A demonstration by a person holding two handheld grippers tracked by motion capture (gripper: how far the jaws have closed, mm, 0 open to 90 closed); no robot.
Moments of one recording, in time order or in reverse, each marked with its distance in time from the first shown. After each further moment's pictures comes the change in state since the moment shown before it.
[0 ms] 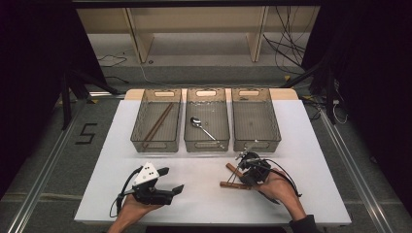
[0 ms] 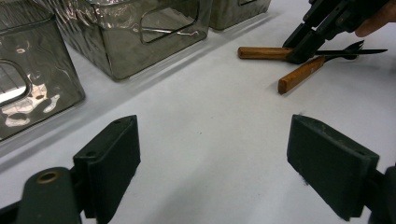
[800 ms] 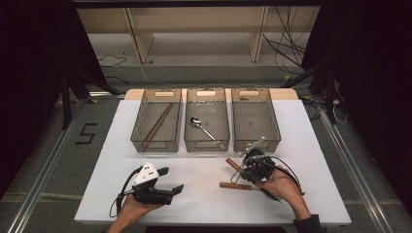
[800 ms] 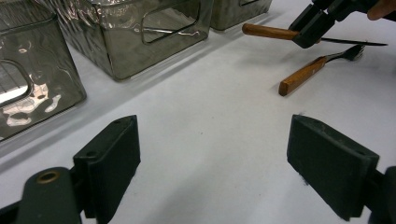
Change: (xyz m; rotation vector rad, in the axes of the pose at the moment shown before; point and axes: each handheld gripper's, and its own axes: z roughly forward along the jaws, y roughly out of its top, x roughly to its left) left arm 0.000 0.000 0.000 0.000 0.002 -0.001; right arm -0.006 -0.002 -0.019 -0.093 0.029 -0.012
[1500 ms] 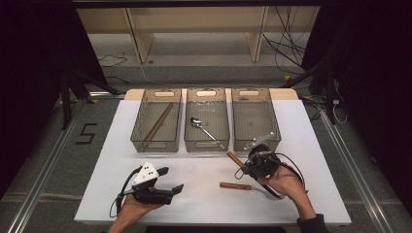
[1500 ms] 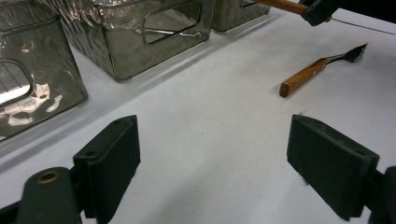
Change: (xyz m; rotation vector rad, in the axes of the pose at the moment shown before) left arm 0.001 0.000 0.000 -0.003 0.002 -0.003; right arm -0.004 0.002 -0.025 -0.098 0.017 0.007
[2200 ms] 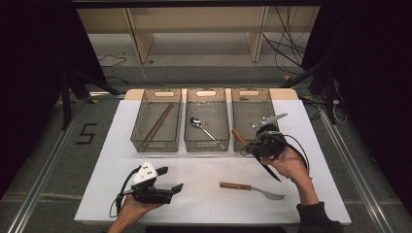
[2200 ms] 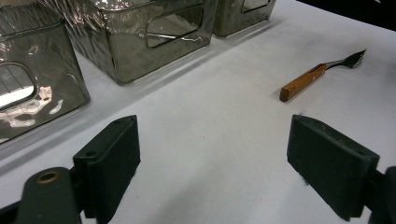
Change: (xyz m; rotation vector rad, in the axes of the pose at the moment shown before) left arm 0.001 0.000 -0.001 -0.026 0.000 -0.013; right arm -0.031 0.034 -0.032 -0.136 -0.038 0.072
